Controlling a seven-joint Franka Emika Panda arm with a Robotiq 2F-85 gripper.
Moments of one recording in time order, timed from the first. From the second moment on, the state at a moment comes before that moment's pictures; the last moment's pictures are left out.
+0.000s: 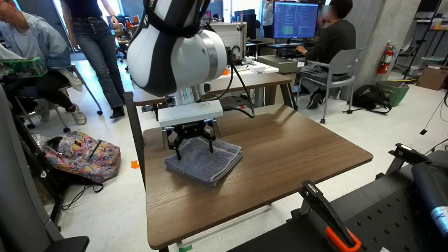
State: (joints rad) arm 0.40 1.11 0.02 -1.32 -0.07 2.33 0.53
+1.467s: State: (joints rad) arm 0.03 1.11 -0.04 -1.31 0.13 2.31 0.49
